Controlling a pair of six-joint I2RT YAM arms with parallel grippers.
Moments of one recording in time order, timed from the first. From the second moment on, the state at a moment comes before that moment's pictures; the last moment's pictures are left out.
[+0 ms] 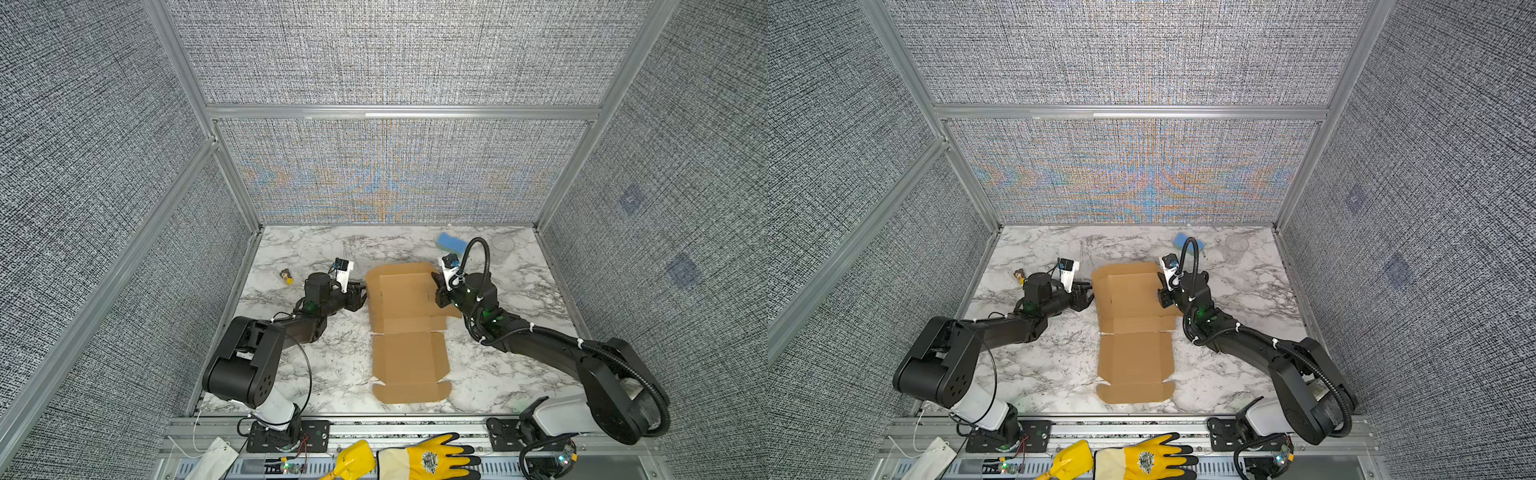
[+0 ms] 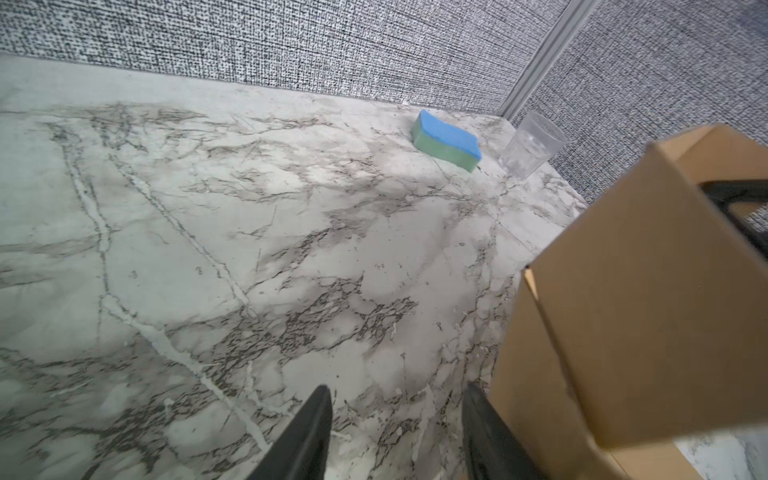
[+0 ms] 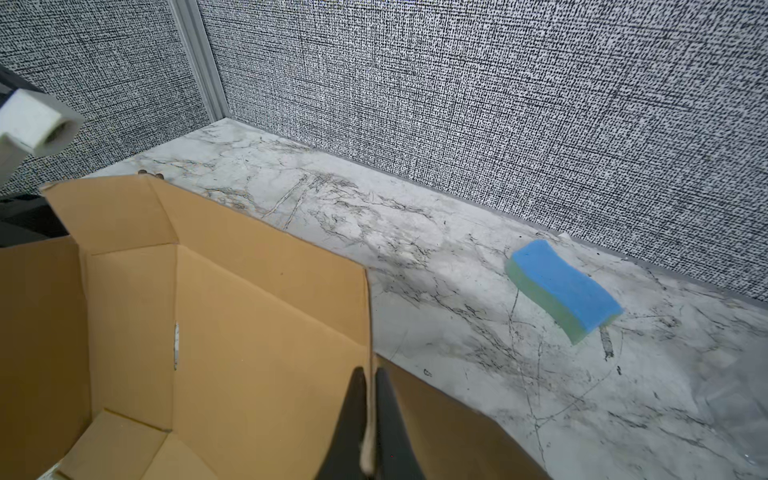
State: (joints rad) left arm -0.31 1.60 0.59 0.59 0.51 -0.24; right arm 0.56 1.41 0.68 0.47 0.05 -0.01
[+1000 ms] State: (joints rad) left arm -0.31 1.46 0.58 0.64 0.54 -0.26; right arm 0.57 1.29 0.48 0.60 -0.03 -0.04
